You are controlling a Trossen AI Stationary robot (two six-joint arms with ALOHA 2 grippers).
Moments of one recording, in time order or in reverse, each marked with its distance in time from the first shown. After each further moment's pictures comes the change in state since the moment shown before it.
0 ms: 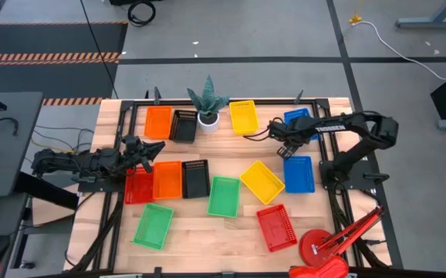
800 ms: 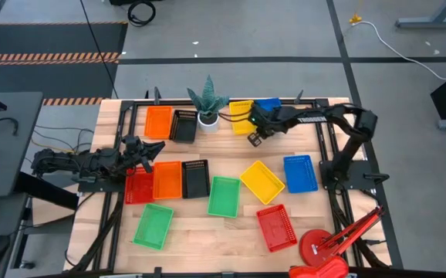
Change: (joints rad) left arm 0.000 0.000 0.000 0.001 0.000 -0.006; right arm -0.030 0.227 0.306 0.261 -0.149 0.038
